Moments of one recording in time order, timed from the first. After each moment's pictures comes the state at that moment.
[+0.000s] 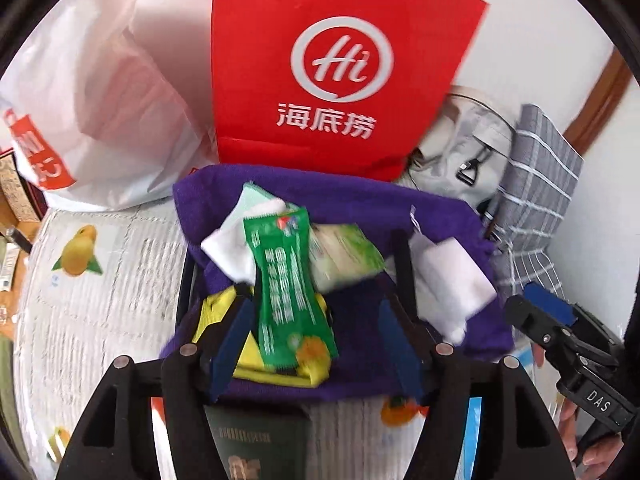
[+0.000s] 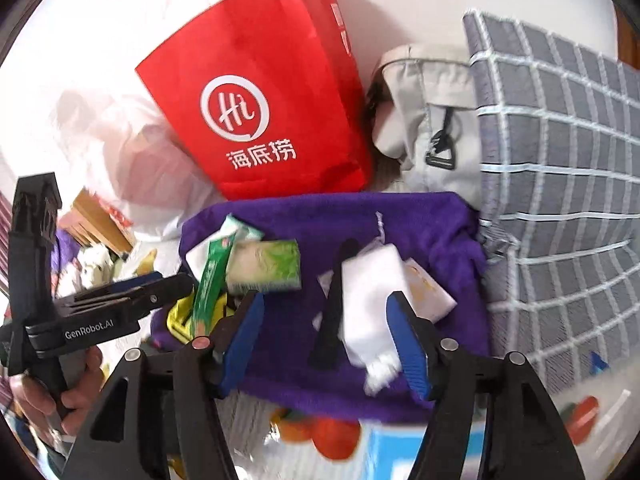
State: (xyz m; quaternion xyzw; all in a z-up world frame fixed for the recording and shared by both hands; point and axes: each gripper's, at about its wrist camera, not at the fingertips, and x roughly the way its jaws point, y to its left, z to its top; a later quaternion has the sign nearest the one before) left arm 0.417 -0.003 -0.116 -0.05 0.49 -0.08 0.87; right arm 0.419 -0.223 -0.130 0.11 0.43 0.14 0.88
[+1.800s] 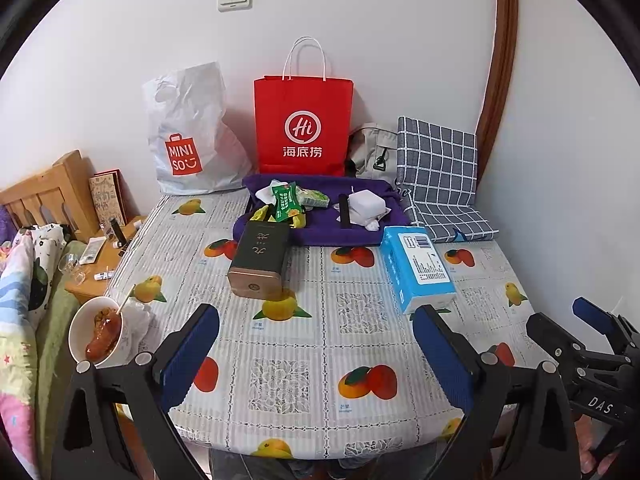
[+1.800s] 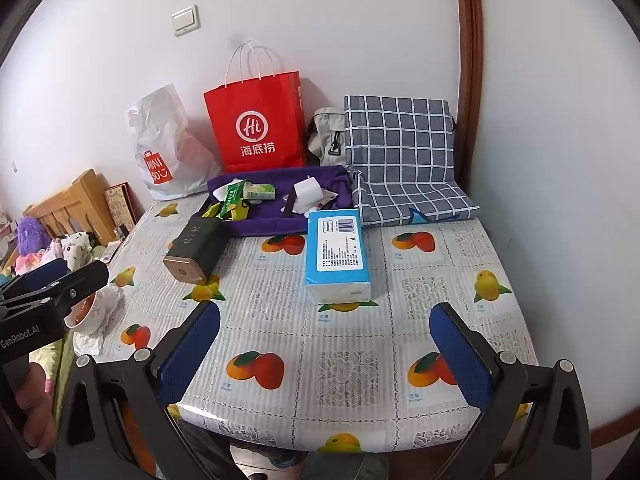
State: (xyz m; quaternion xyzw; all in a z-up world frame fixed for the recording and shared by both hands) left arm 0.061 -0.031 -0.014 0.00 0.36 -0.03 0.93; right arm 0.050 -0.266 -0.038 0.07 0.36 0.02 0.93
